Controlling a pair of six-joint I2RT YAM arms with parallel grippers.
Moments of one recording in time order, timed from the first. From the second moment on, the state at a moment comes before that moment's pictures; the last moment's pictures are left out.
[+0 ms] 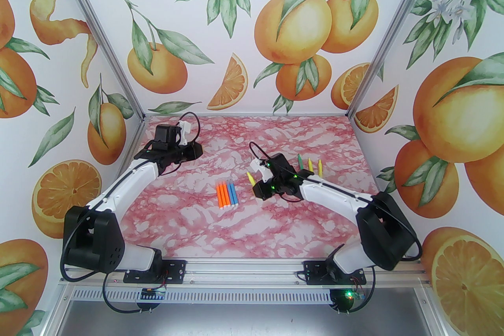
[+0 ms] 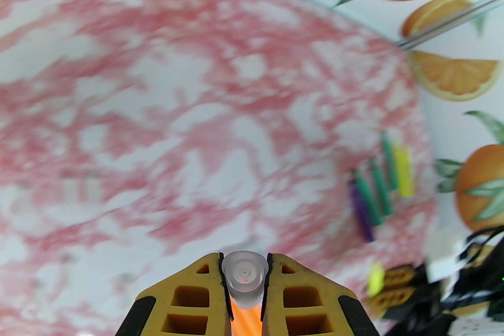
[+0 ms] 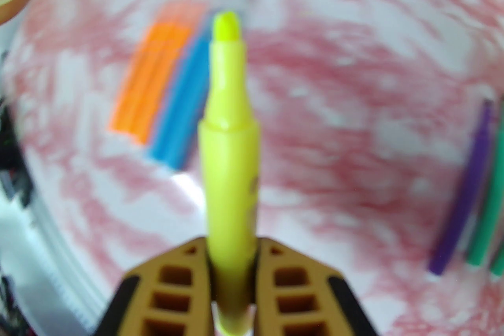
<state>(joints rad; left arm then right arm) -0.17 1.44 1.08 -0.48 0.28 -0.31 0.60 1.57 0.94 -0.39 -0.25 0.15</state>
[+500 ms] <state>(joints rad) -0.17 1.73 1.22 -0.71 0.18 -0.12 0.60 1.76 1.07 -0.49 0.06 0.19</state>
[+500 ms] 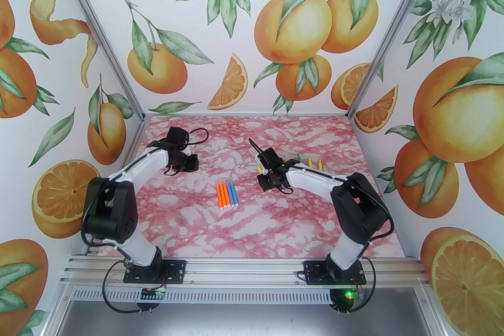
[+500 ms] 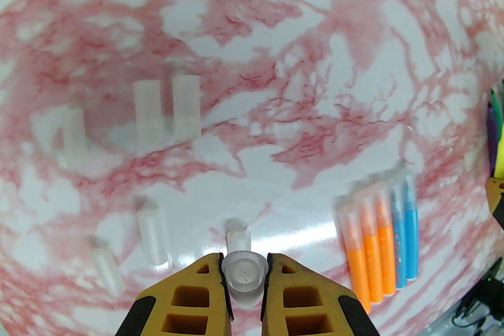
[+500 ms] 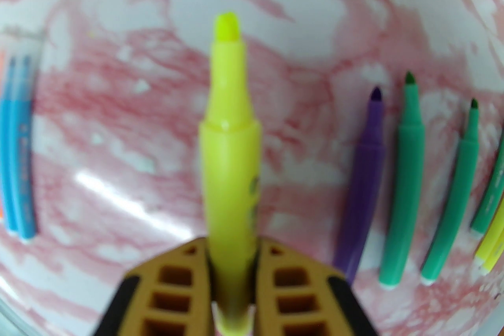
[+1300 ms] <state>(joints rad) -0.22 2.04 1.43 -0.79 0.18 -0.07 0.61 1.82 1.07 -0.49 0.14 0.21</state>
